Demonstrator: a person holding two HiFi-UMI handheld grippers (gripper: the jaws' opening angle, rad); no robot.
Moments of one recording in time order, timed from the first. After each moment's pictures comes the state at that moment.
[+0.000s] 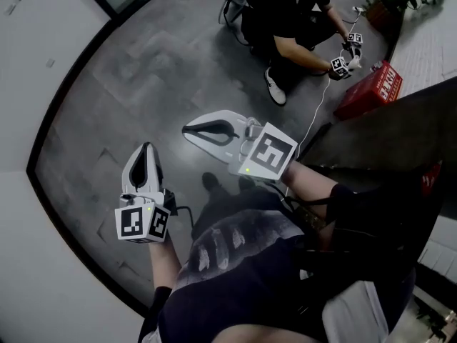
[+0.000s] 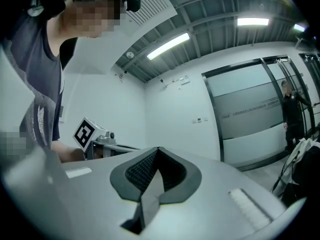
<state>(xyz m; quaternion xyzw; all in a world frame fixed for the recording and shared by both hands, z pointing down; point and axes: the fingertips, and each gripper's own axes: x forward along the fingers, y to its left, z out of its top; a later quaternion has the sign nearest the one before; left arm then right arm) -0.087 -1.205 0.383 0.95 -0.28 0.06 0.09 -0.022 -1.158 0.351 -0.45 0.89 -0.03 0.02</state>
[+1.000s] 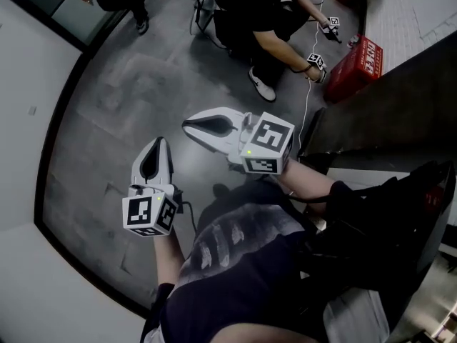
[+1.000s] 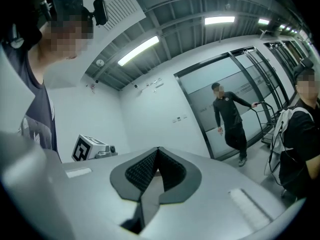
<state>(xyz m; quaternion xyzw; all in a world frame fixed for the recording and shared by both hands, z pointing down) -0.025 -1.273 0.407 0.98 -0.14 0.11 0.10 0.017 -1.236 0.363 -0.54 0.82 -0.13 0.11</state>
